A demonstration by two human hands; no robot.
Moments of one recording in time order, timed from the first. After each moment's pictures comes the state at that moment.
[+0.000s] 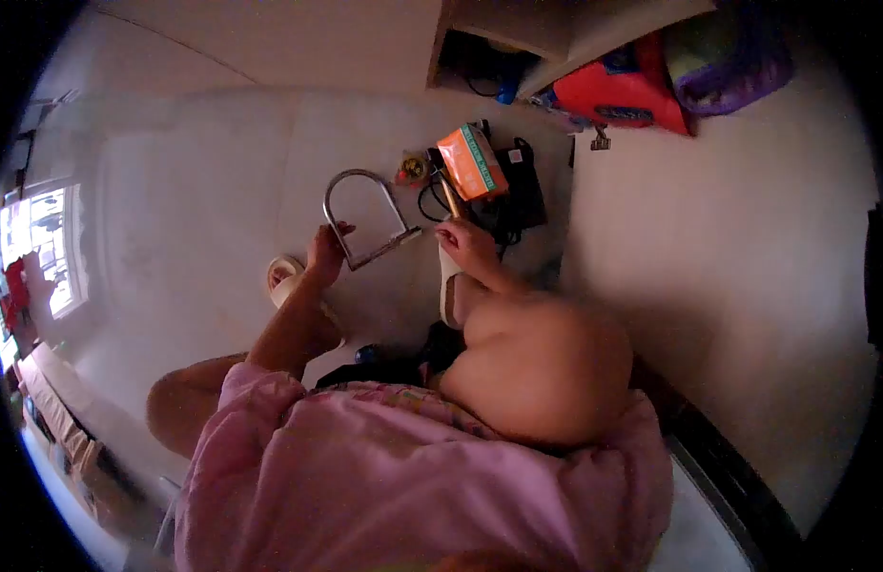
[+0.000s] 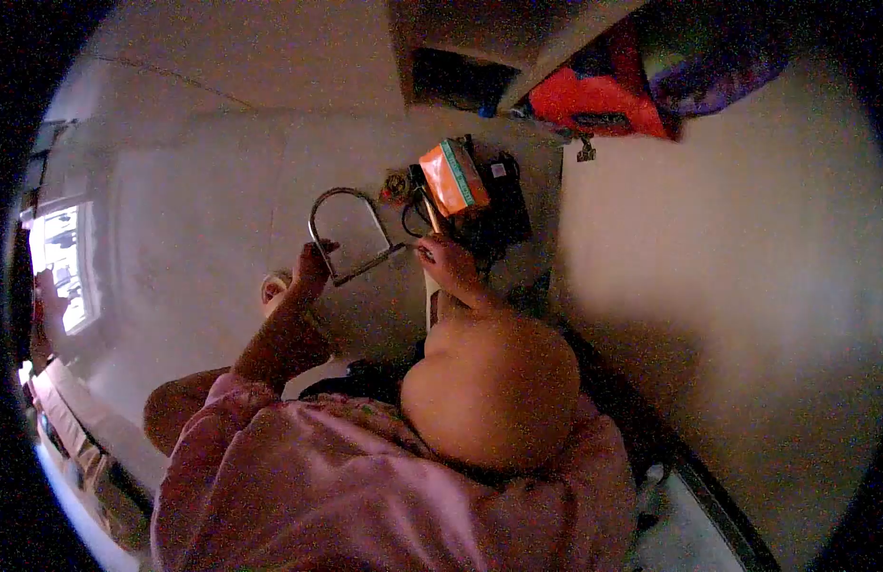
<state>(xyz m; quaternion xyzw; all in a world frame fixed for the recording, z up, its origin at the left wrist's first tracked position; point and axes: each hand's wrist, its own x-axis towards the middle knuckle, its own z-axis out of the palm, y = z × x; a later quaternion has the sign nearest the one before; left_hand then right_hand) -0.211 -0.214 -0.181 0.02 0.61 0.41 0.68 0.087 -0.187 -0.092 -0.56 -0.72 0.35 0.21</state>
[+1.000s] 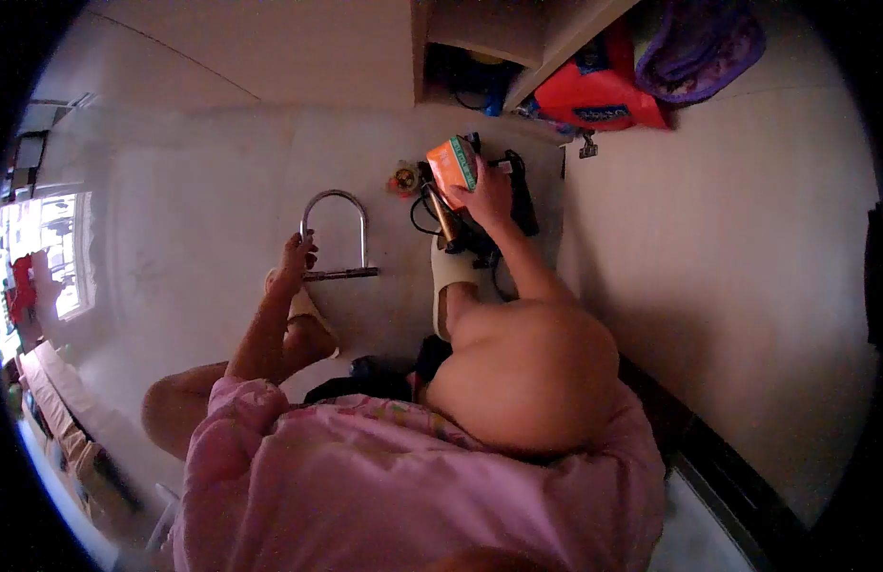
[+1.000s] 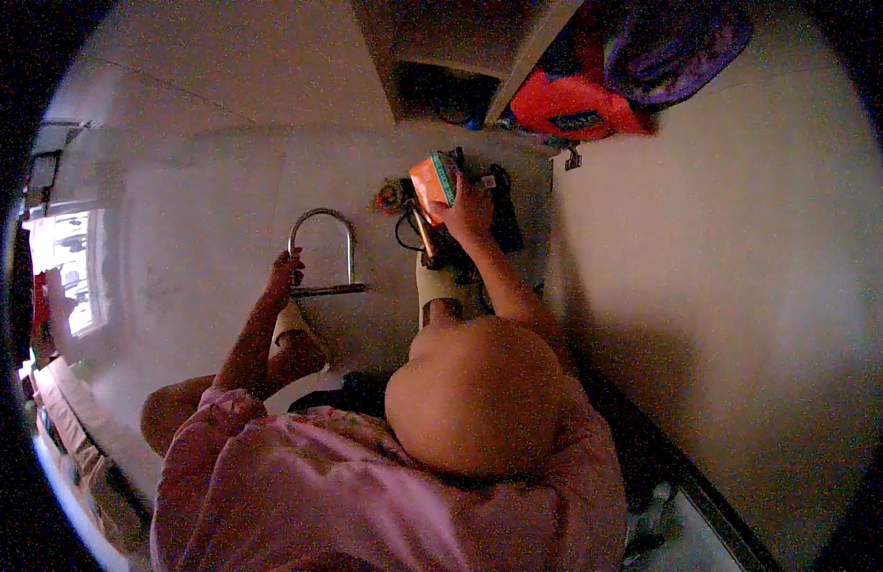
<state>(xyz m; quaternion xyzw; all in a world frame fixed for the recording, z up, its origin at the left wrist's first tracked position) -0.246 -0.205 -0.143 0.23 0.69 0.29 0.62 0.130 -0.096 -0.130 -0.67 -0.70 0.14 0.19</state>
